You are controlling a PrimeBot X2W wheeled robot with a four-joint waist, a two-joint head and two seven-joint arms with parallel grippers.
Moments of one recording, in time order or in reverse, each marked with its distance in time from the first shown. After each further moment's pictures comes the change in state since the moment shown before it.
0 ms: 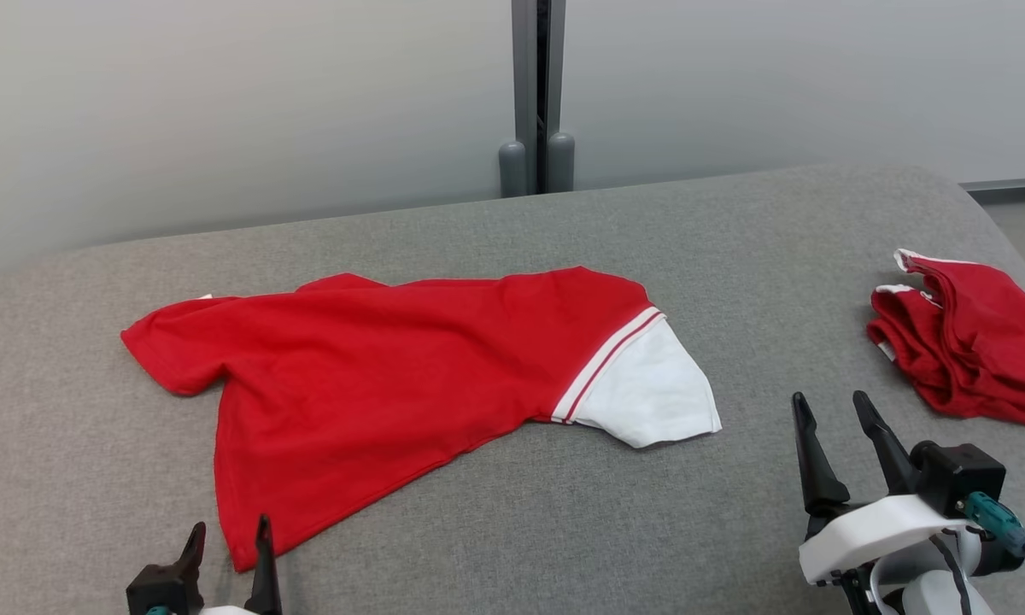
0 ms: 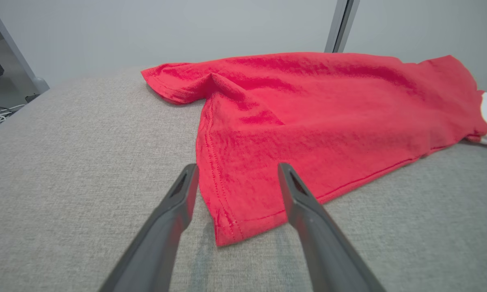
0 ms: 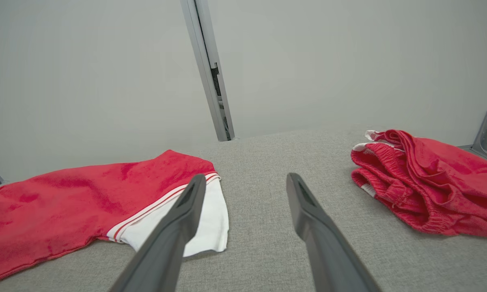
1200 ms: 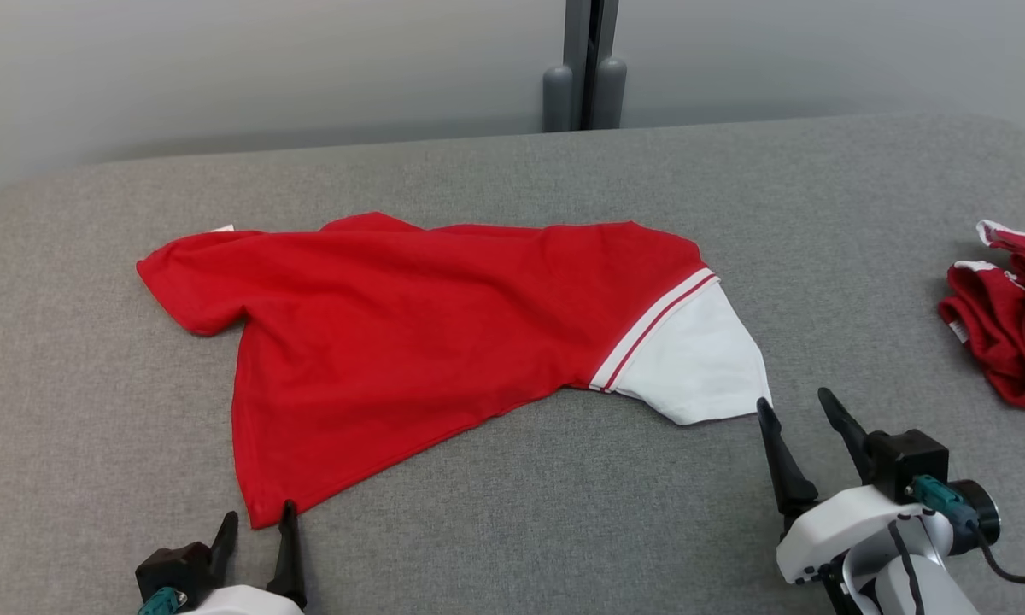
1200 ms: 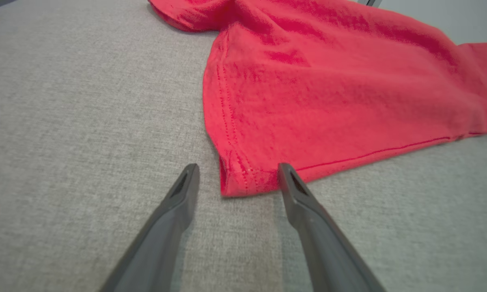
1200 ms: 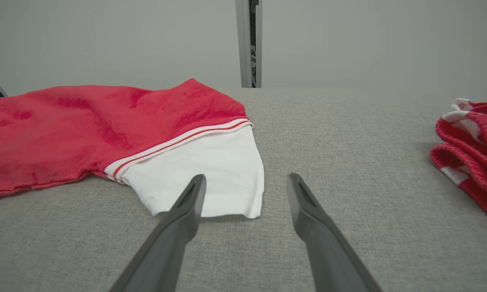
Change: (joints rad) left arm -0.055 0.000 -0.077 0.072 -0.187 -0.025 0.000; right arm -0.055 0.001 0.038 0.089 -0.137 0.000 0.000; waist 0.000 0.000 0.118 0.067
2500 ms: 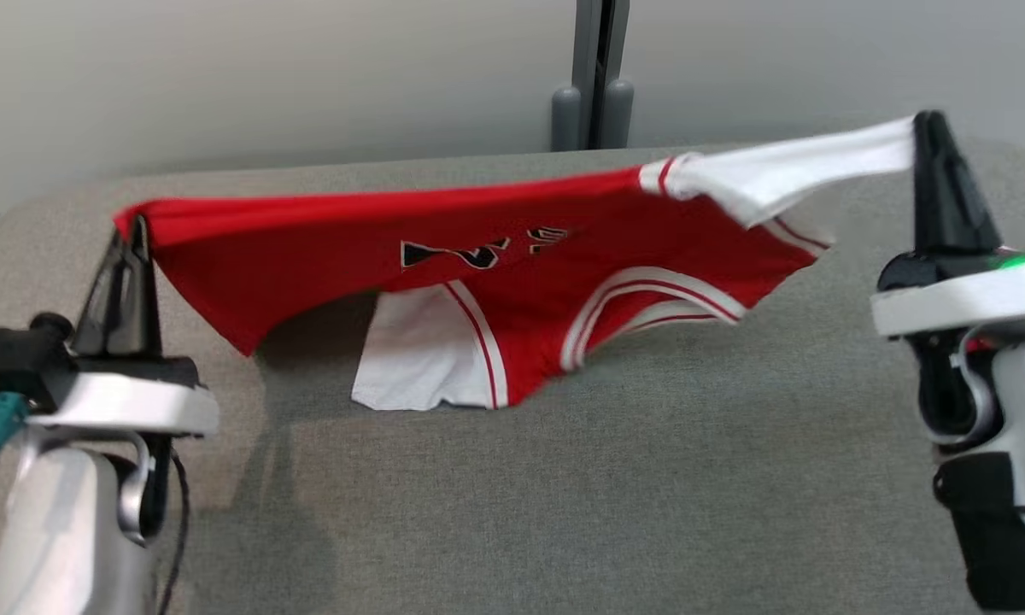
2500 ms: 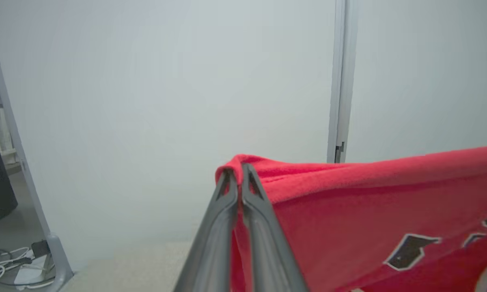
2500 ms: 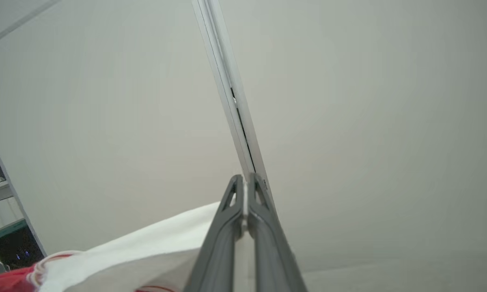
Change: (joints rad) left arm -0.247 0.079 0.127 -0.334 0.181 -0.076 0.000; right arm -0.294 -0.080 -0.045 -0.176 0.363 0.000 0.000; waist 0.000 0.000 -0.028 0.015
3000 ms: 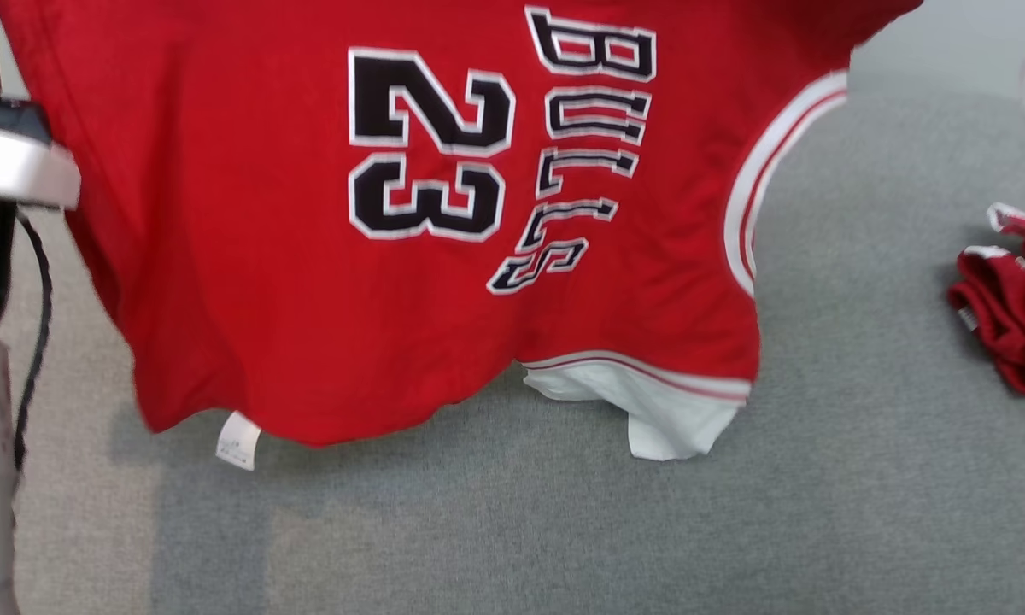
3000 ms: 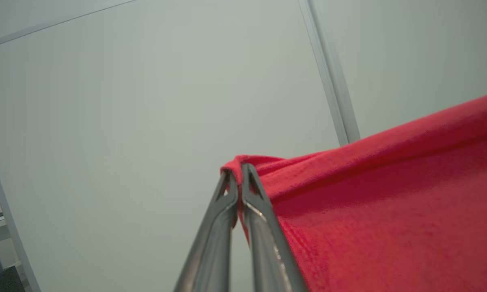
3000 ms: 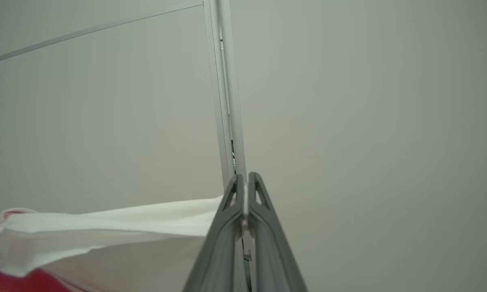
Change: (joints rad) left arm -0.407 0.193 -0.041 -0.057 0.036 -0.043 0.138; right arm -0.337 -0.132 -0.034 -0.084 -0.021 0.000 0.180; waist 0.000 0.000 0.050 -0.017
